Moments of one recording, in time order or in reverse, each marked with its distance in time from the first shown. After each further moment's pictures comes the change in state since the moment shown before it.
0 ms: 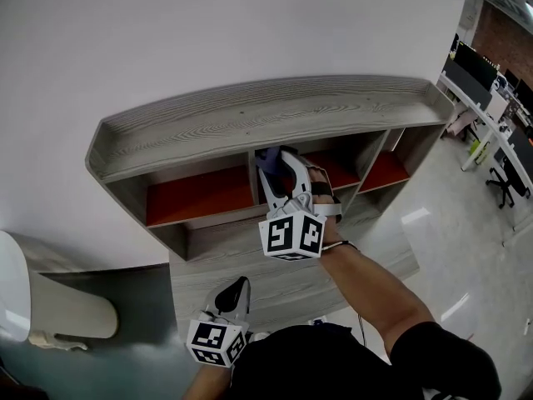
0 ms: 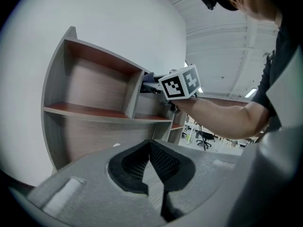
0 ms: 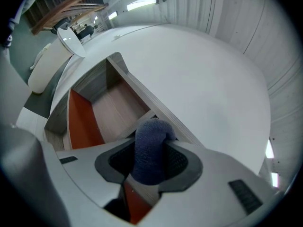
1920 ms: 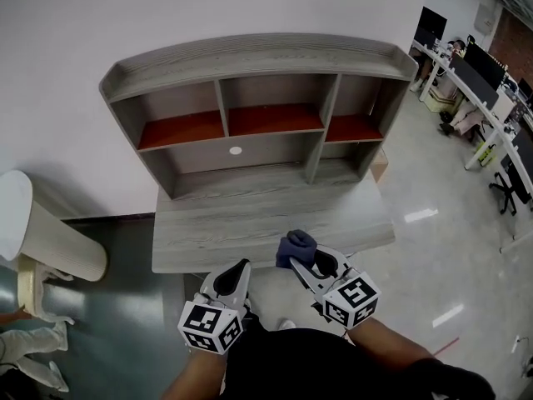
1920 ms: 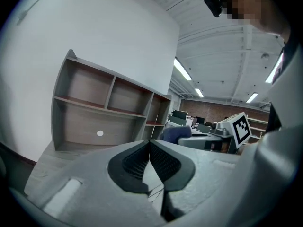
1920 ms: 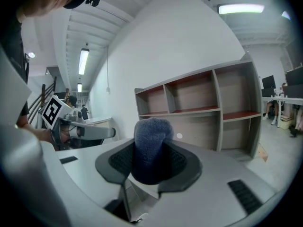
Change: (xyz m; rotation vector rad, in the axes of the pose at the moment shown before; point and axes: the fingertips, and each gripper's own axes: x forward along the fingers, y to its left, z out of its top) left arm -0.081 -0.198 -0.046 -0.058 -0.045 0.033; right arm -0.385 0.085 -0.110 0.968 0.070 0.571
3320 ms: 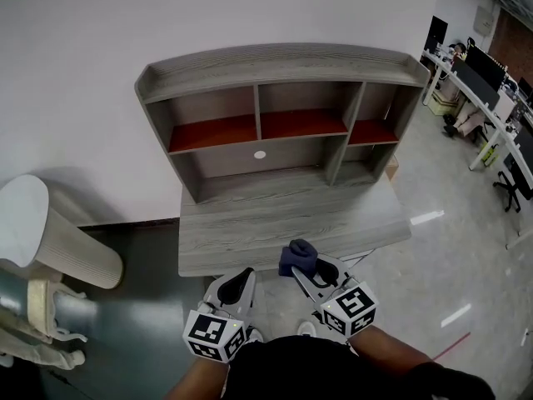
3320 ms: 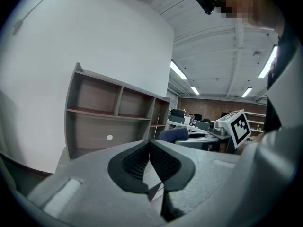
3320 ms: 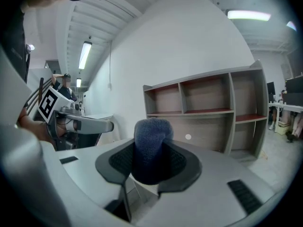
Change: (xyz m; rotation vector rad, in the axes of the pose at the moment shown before) left arm -0.082 0.050 0.014 0.075 0.001 -0.019; right arm 0.040 0.092 0.003 -0.042 0.013 -0.040
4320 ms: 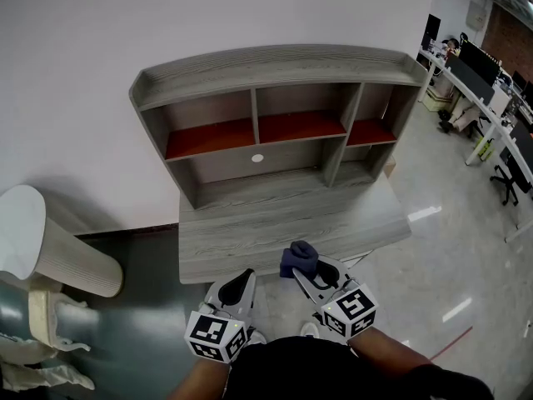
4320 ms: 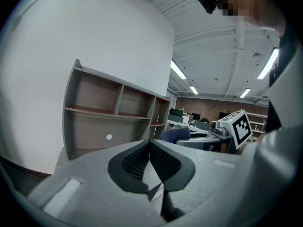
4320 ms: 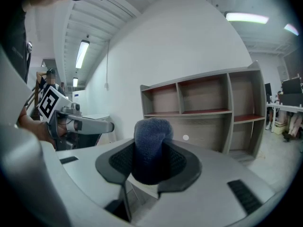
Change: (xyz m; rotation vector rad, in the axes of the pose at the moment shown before) left arm 0.009 0.016 -0.001 -0.005 0.013 -0.027; right arm 0.011 -0.003 0.000 0.007 -0.009 -0.040
